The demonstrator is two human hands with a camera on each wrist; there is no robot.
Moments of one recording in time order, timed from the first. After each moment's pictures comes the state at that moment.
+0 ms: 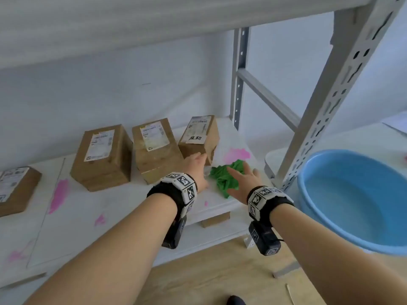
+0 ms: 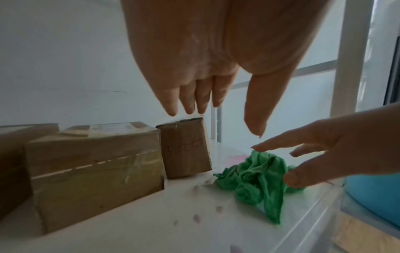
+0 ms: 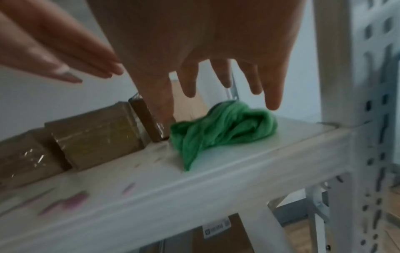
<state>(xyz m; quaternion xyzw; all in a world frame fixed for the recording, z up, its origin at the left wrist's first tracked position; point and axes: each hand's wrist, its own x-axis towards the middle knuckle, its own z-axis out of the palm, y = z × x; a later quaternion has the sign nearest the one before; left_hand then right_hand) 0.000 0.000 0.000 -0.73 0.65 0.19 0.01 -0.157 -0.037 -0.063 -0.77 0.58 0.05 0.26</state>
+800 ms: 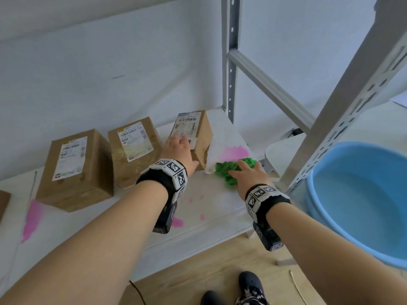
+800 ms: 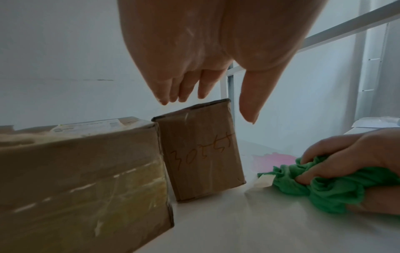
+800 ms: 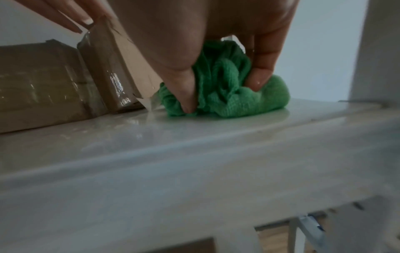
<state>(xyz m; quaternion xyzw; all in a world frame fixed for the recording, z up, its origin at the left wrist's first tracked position) 0.028 -0.088 -0.019 -0.77 0.63 0.09 0.04 -0.153 -0.093 -0.082 -0.80 0.56 0.14 0.14</state>
